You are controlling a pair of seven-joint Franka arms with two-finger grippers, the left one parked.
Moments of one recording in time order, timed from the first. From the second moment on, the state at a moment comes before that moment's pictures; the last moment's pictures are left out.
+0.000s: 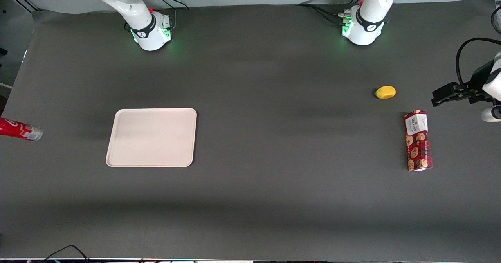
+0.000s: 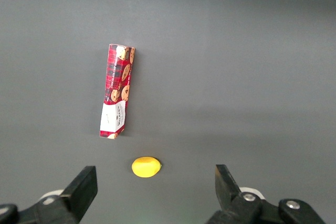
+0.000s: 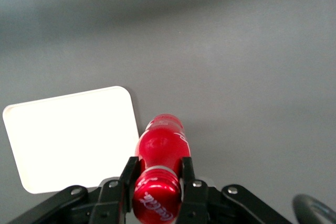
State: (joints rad) arm -0.05 0.26 -0.45 -1.48 0.21 1.71 -0.29
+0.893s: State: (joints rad) arm -0.04 0.05 -0.10 -2.21 0.11 2.32 0.19
